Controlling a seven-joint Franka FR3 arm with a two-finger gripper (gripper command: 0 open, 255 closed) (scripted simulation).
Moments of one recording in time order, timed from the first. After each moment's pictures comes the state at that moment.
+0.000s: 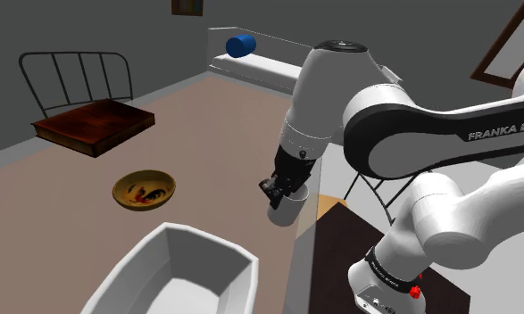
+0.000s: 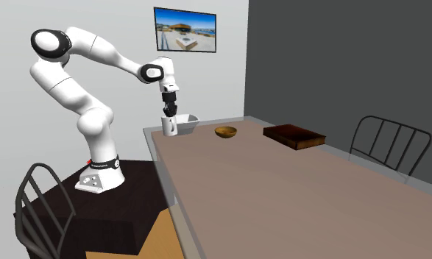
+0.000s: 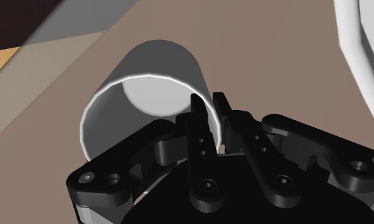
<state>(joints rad) 0.35 -0.64 0.38 -2.65 0.17 2.07 0.73</state>
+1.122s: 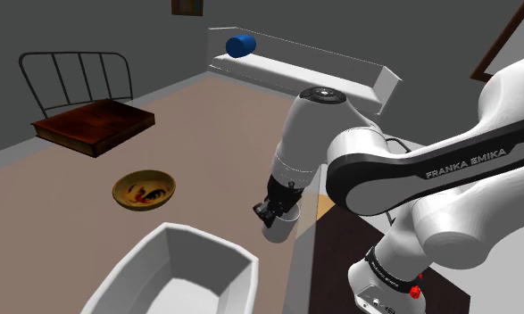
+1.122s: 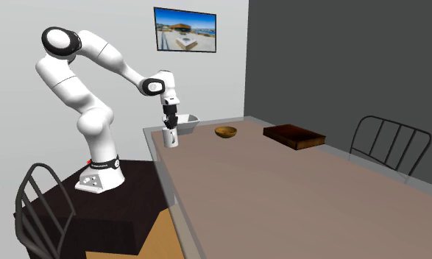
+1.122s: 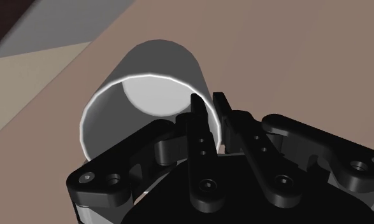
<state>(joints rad) 0.34 -0.54 0.43 -2.76 0.19 2.29 0.75</state>
